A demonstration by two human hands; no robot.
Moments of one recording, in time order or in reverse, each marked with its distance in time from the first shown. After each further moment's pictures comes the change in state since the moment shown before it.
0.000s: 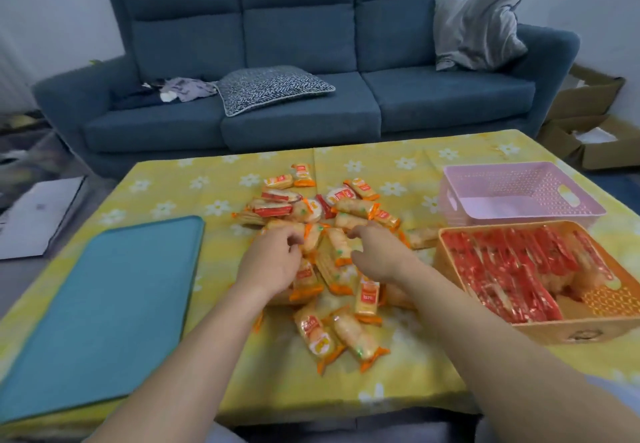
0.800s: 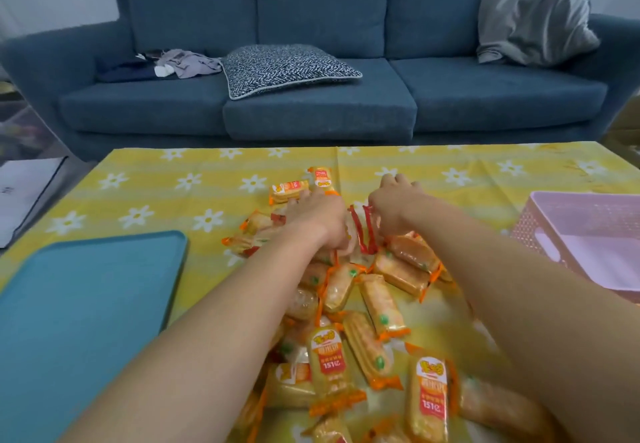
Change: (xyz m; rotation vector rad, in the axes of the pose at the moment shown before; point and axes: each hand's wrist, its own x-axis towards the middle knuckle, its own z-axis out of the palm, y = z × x) left_hand 0.194 0.001 0.042 0.452 -0.276 0.044; right_hand 0.215 -0.009 -0.023 -0.730 -0.039 -0.029
